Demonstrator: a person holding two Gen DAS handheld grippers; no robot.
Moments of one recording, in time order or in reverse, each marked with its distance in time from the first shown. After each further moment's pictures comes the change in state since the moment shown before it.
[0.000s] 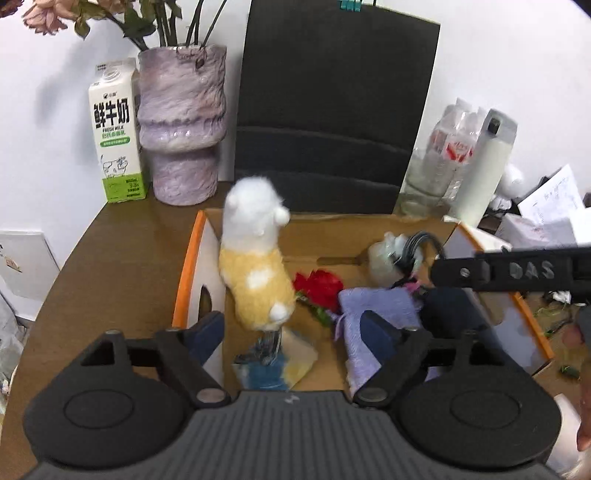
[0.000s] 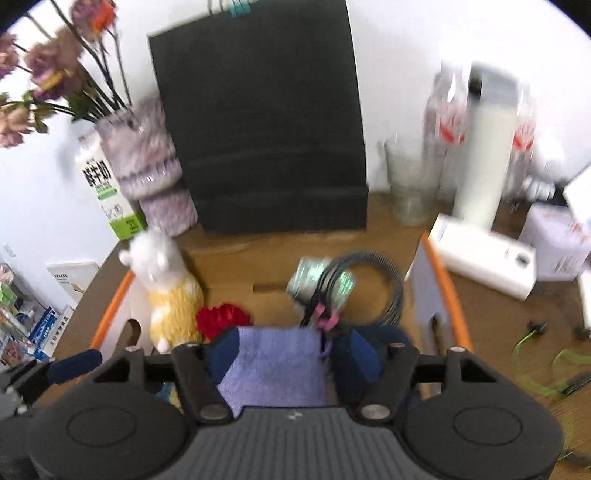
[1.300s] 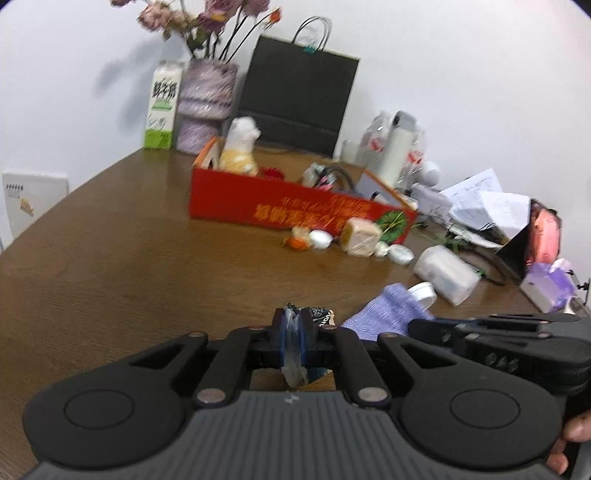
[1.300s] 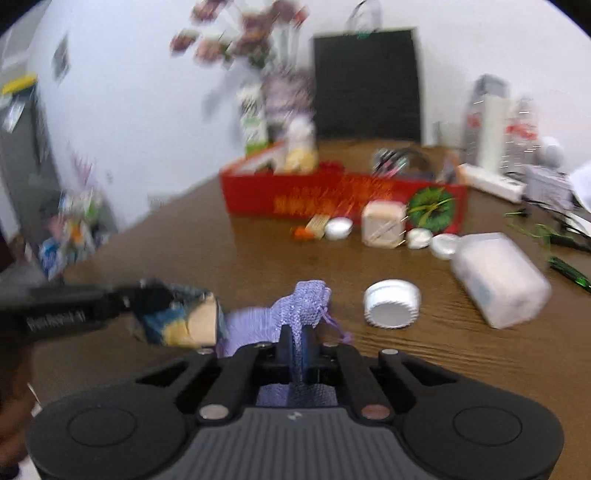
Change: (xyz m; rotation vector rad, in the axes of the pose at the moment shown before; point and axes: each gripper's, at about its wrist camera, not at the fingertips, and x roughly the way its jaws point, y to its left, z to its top) left arm -0.187 -0.032 -0.243 -0.092 -0.180 -0.103; right arm -0.175 -0.011 -0.280 -0.207 -0.140 0.214
